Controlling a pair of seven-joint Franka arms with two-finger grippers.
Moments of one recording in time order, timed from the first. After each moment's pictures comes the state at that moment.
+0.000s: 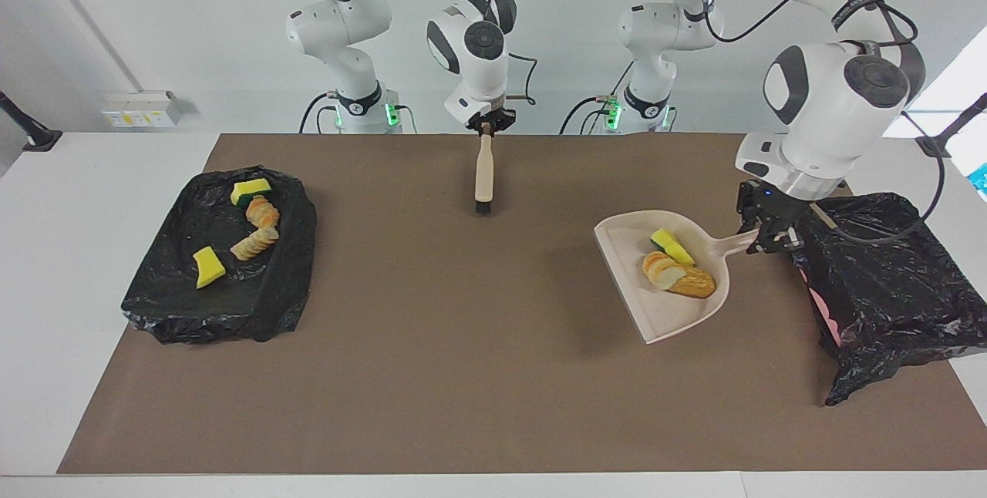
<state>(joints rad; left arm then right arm) 0.00 0.20 -0.02 -1.62 0.04 1.82 1.39 0.52 -0.11 0.34 -2.40 0.32 2.06 0.72</state>
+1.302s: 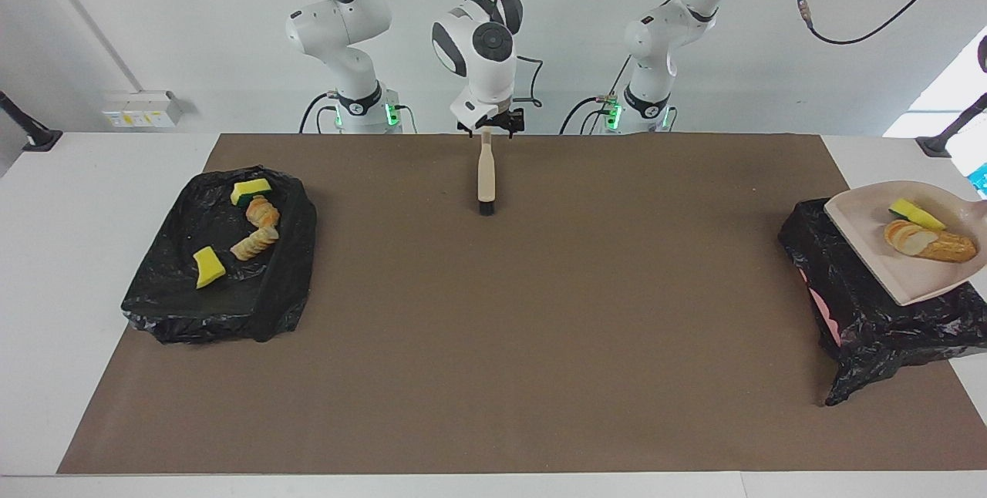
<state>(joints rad) 0.48 0.34 -0.01 -1.38 0.39 1.97 1.88 0.46 -0.09 0.32 -2.26 0.24 1.96 0.72</state>
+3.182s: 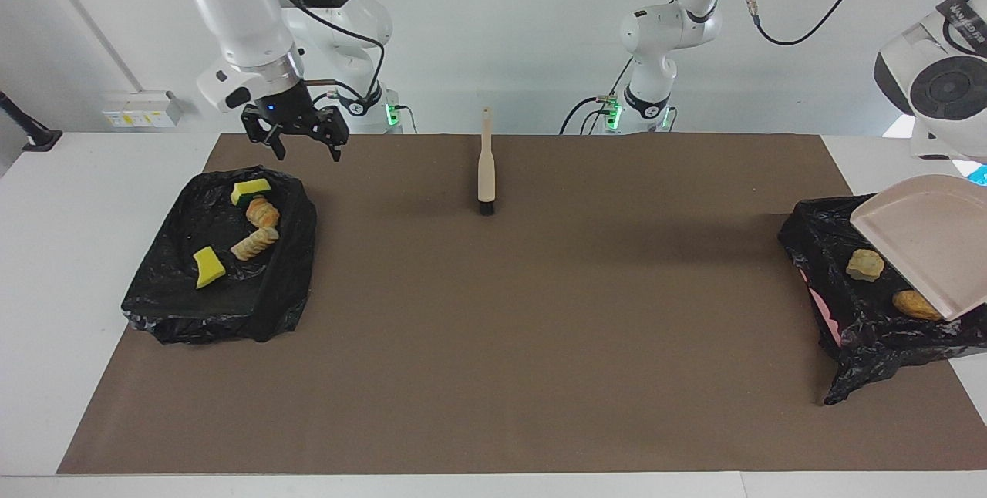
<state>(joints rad) 0.16 0.25 -0.03 -1.44 0.97 1.71 1.34 -0.14 -0.11 0.18 -1.80 0.02 1.68 0.09</state>
